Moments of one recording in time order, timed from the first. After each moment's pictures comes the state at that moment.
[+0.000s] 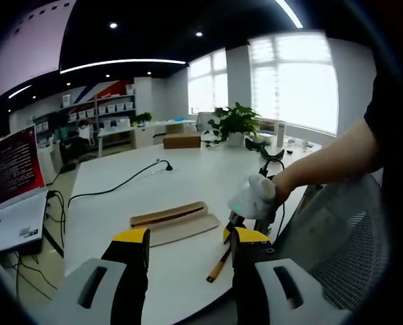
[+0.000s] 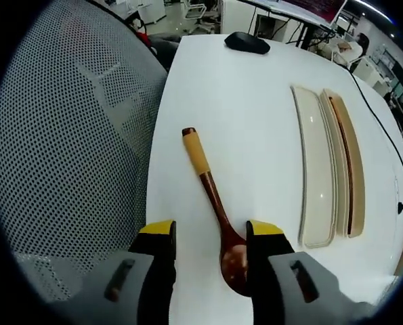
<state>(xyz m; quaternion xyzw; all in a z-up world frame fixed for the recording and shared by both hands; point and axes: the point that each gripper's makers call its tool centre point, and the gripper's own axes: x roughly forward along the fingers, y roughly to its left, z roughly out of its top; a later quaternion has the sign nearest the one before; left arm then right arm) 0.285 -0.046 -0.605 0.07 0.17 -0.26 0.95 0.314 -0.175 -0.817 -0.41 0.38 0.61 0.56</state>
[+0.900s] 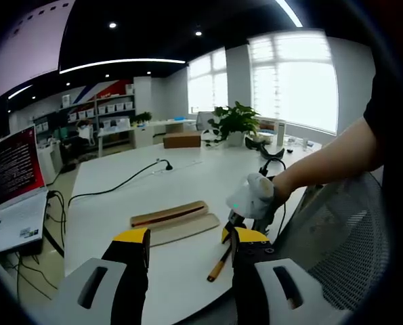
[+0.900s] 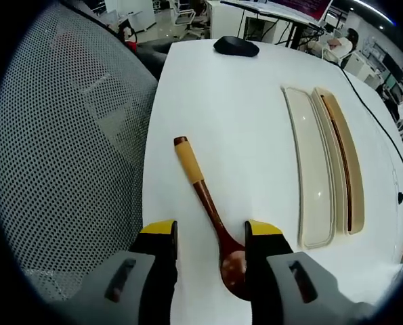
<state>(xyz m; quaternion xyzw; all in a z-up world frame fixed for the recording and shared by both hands) 0.283 -0.046 -0.607 0.08 0.17 -0.26 0.95 0.318 -0.166 -0.817 -0.38 0.38 0.59 0.60</state>
